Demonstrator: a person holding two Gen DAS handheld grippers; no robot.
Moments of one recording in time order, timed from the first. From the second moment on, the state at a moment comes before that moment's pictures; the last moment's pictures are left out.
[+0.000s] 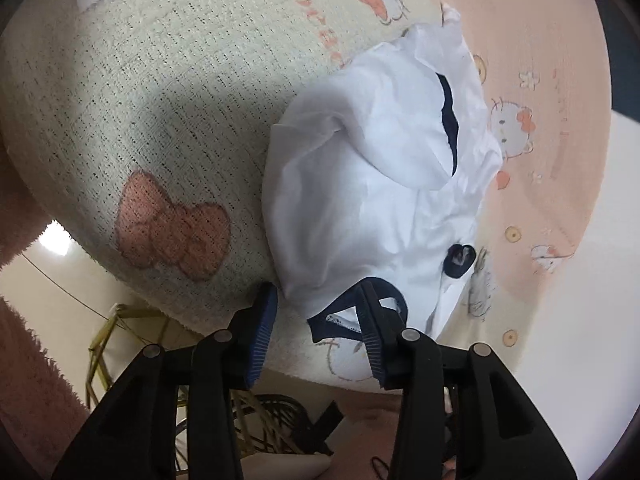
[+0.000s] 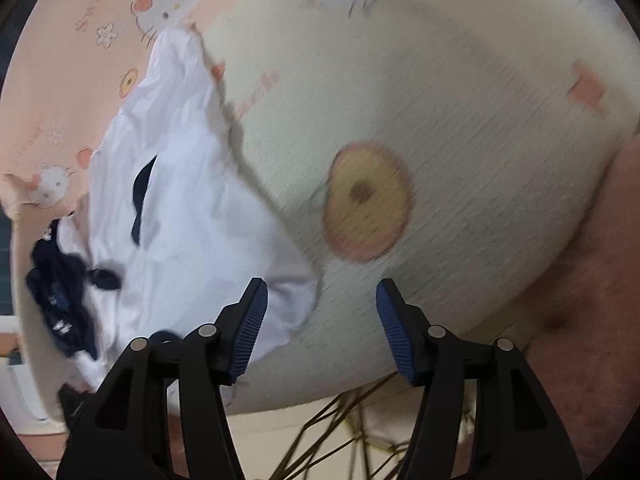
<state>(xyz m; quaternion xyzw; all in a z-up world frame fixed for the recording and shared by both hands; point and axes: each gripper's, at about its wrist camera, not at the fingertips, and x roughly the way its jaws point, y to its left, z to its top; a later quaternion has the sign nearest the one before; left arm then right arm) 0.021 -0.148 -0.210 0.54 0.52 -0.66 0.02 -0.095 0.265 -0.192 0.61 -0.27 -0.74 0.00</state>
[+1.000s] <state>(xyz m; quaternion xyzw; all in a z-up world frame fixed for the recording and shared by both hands) -0.023 -0.136 -0.200 0.50 0.46 -0.73 0.00 -0.110 0.203 -0.195 0.60 -0.12 -0.77 0.15</state>
